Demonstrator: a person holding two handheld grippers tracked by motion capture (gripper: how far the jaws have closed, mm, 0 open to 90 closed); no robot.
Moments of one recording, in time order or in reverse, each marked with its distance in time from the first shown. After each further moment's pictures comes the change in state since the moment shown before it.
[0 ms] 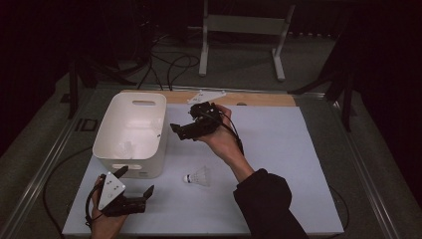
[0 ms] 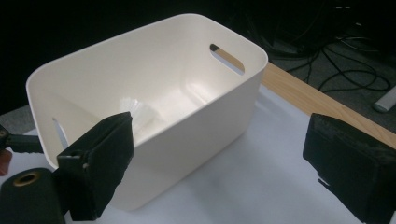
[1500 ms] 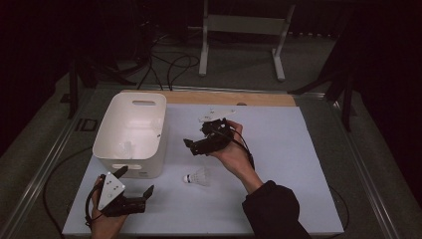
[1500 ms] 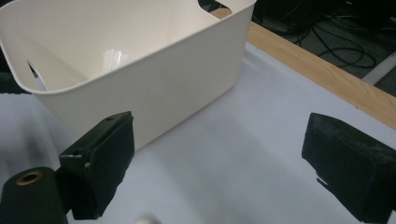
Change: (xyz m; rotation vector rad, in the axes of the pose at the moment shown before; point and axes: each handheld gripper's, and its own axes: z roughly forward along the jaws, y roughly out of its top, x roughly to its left) left arm 0.000 0.000 -0.001 0.002 0.003 0.001; right arm -0.002 -0.049 -0.013 0.068 -0.044 -0.006
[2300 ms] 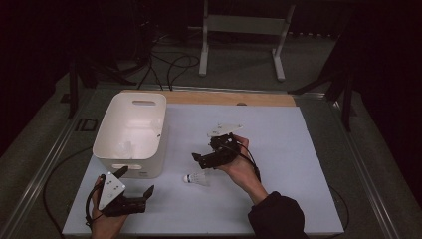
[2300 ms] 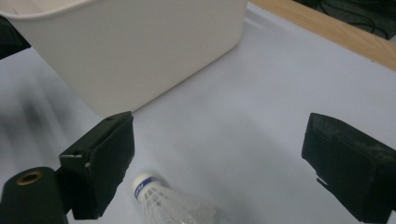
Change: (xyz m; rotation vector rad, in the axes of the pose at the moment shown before) left arm -0.001 0.000 0.000 0.001 -0.002 -0.001; right arm -0.001 -0.047 -0.002 0.049 0.011 0.039
